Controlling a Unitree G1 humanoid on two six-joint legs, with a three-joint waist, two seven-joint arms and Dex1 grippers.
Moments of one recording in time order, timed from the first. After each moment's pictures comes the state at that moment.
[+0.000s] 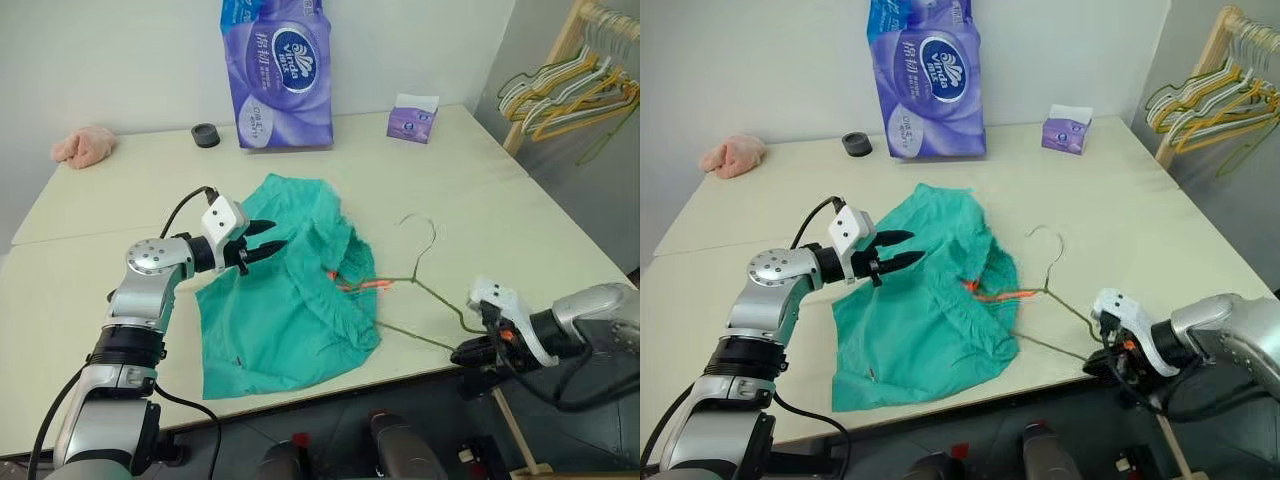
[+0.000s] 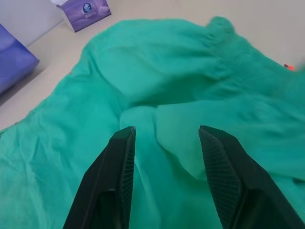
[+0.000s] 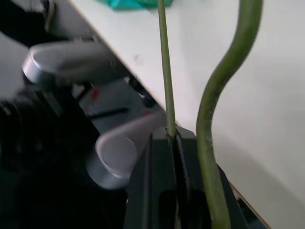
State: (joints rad) left arm -0.58 0.62 -0.01 0.39 -0.19 0.04 -1.01; right arm -0.34 -1.21 0.27 -0.47 0.74 1.07 0.96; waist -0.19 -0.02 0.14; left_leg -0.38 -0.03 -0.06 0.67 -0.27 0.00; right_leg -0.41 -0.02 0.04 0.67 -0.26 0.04
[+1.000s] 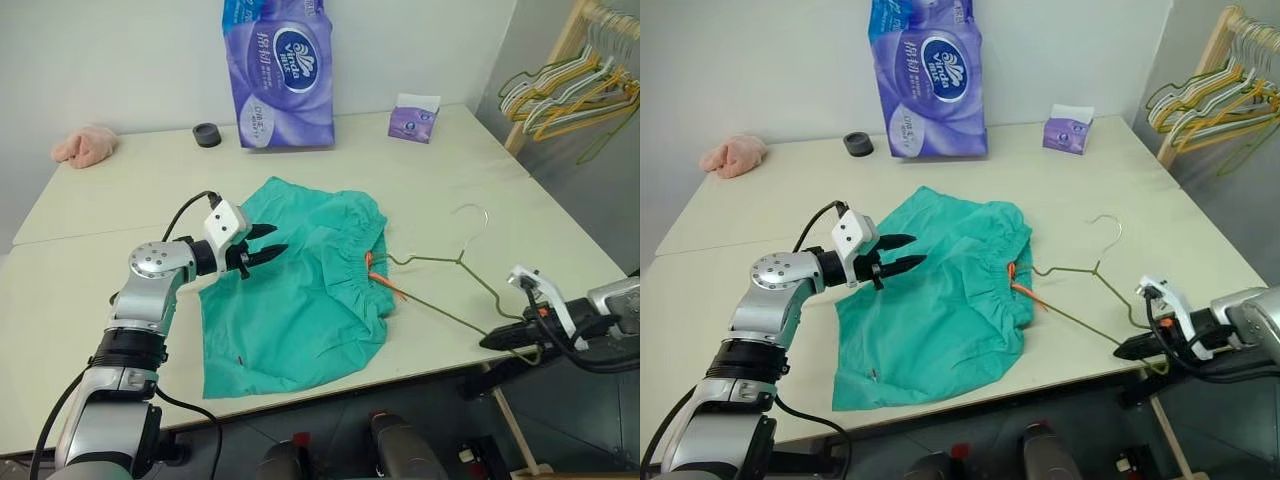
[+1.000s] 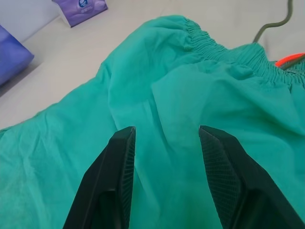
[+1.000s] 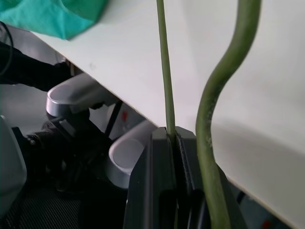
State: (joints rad) left arm -0.56 0.62 -0.01 0.39 -0.18 0.03 -1.01; right arm -0.40 -1.20 0.22 -0.04 0.69 1.18 1.21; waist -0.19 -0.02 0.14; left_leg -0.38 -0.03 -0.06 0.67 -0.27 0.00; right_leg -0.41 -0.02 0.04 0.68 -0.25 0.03
